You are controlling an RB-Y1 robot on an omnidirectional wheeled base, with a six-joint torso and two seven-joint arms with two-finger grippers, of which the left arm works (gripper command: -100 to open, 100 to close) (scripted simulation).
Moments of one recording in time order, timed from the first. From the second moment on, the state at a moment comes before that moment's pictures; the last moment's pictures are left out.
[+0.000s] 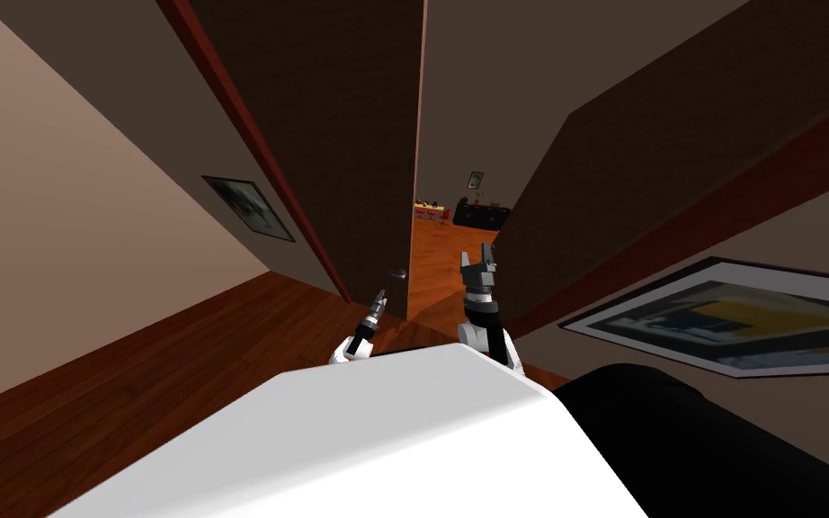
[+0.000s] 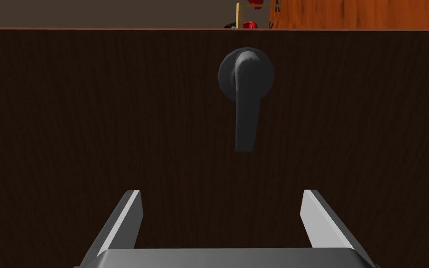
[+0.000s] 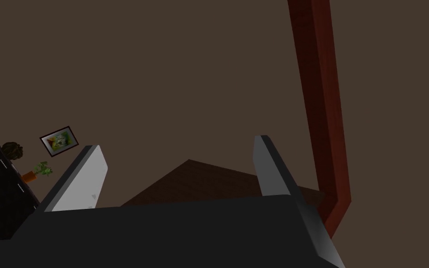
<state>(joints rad) -0.11 0.03 -0.27 -0.77 -0.11 -0.76 0.13</state>
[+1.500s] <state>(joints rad) -0.16 0.02 -0.27 -0.64 -0.11 -0.79 0.12</state>
